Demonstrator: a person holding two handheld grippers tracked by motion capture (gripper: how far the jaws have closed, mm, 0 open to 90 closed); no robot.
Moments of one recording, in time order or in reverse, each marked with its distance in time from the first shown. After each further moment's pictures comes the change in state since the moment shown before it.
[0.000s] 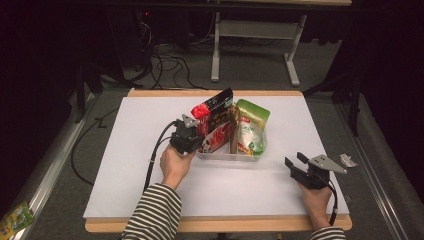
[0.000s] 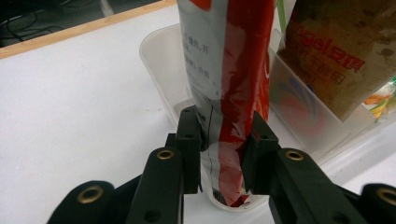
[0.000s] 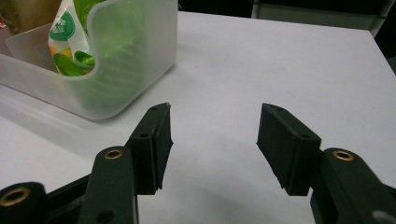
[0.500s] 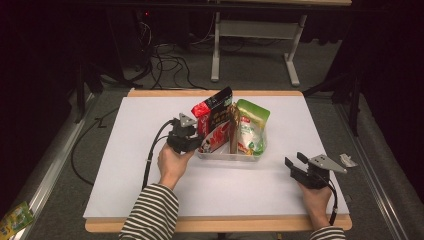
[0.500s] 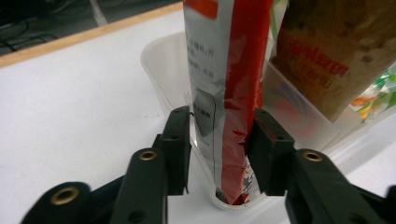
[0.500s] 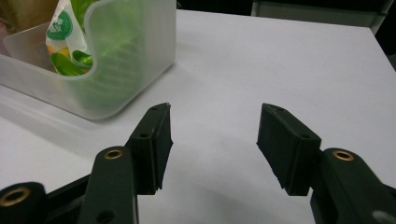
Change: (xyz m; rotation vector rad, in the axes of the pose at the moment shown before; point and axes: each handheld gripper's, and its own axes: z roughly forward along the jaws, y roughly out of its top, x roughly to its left) left arm 0.006 0.001 -0.011 -0.037 -0.024 0.020; right arm -0.001 0.000 0.001 0.008 0.002 0.003
